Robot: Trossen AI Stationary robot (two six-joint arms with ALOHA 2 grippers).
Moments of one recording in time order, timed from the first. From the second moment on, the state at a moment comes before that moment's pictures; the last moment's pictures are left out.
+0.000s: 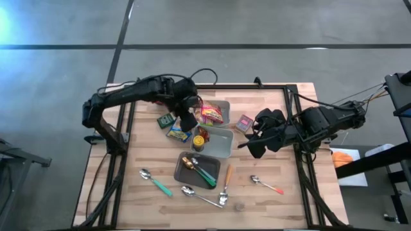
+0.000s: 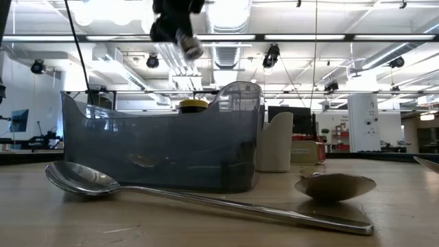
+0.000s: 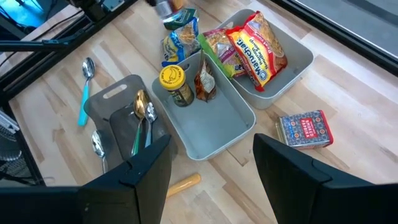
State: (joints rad) left arm 0.24 1.67 1.77 -1.25 0.13 -0.28; right arm 0.38 1.43 1.75 -1.35 0.53 1.04
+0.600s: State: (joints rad) left arm 0.15 1.88 2.01 -1.28 0.18 -0.33; right arm 0.39 1.42 1.75 -1.36 0.52 1.00
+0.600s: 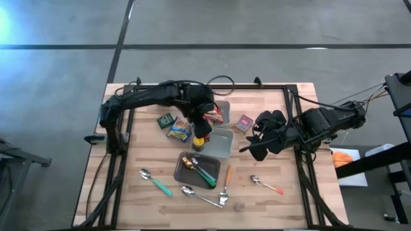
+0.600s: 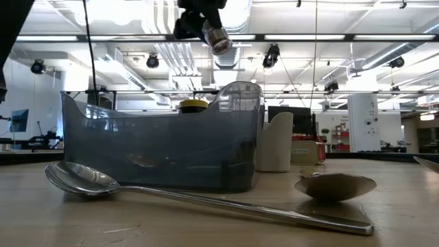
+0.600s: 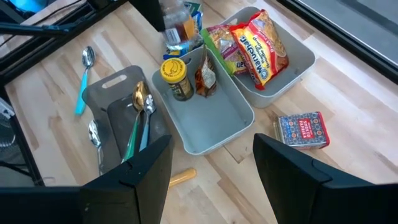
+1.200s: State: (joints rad) left arm 0.01 2.12 2.00 -1.22 0.06 -0.07; right arm 0.47 1.42 1.75 -1.39 0.52 0.99
